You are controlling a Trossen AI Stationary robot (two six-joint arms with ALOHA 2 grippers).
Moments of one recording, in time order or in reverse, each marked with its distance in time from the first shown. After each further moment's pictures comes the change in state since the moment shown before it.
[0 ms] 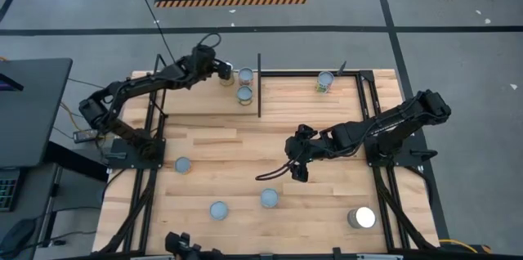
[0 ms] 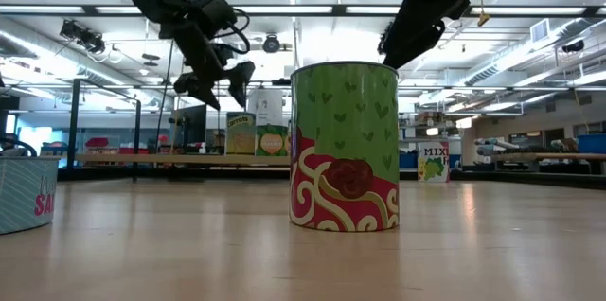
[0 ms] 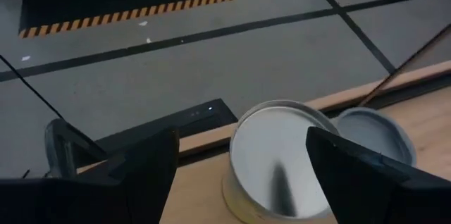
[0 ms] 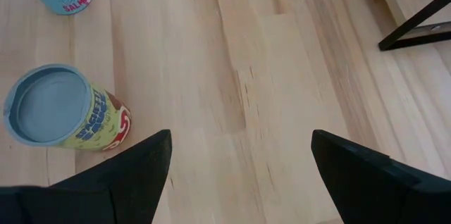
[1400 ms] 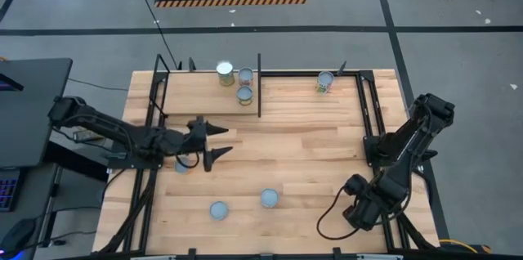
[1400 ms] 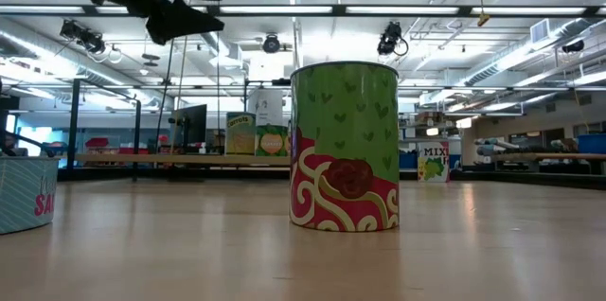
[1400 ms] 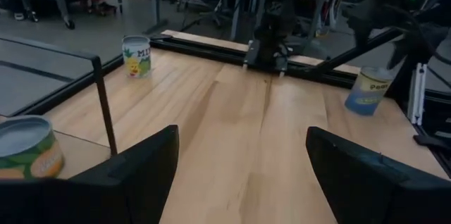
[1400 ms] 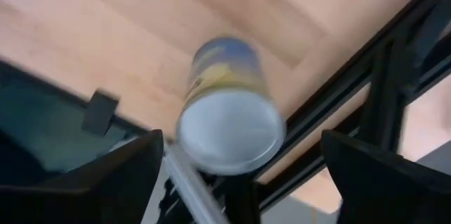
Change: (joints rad) left arm -1.001 -0.536 -0.545 0.477 -0.145 0.128; right arm 0.639 0.000 0.085 -0.632 -0.504 1.521
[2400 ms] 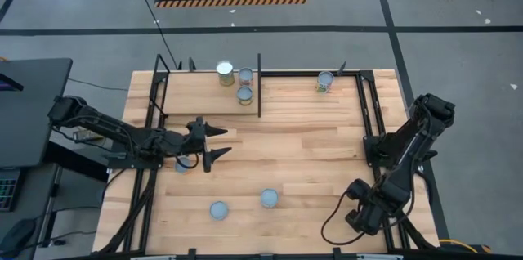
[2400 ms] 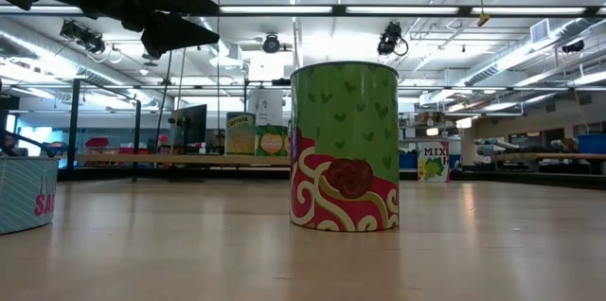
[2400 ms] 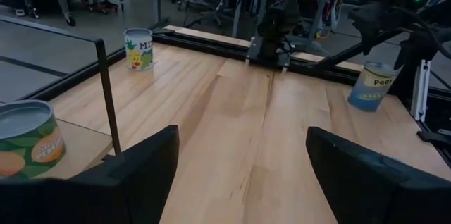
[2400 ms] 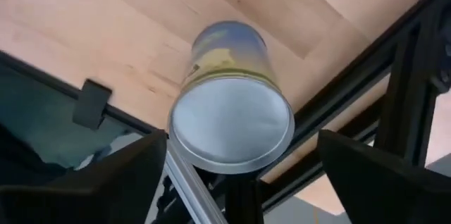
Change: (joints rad) left arm 0.000 0.000 -0.064 0.063 -0.004 -0.012; right arm 0.049 0.000 -0.060 0.099 0.003 0.052
